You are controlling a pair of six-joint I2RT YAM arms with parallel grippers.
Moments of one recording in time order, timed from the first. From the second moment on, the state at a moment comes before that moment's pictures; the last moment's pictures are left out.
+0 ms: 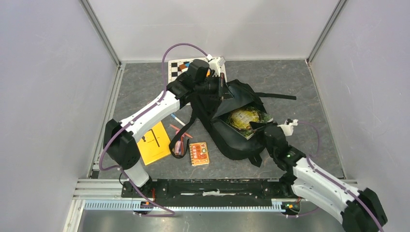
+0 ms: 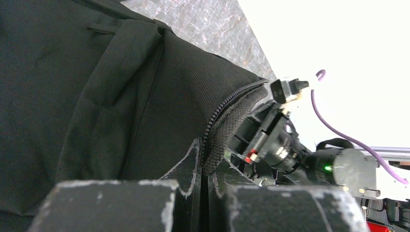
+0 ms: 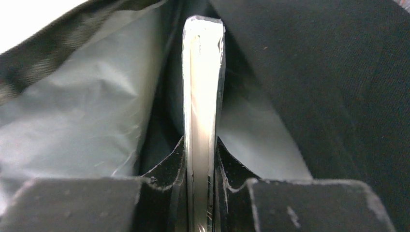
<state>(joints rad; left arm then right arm) -0.70 1.67 1.54 -0.33 0.42 -0.56 0.62 0.72 0.30 -0.03 0.46 1.46</state>
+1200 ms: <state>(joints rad) -0.67 1.68 1.53 -0.38 0.44 -0.55 0.69 1.40 0.44 0.36 0.51 1.38</state>
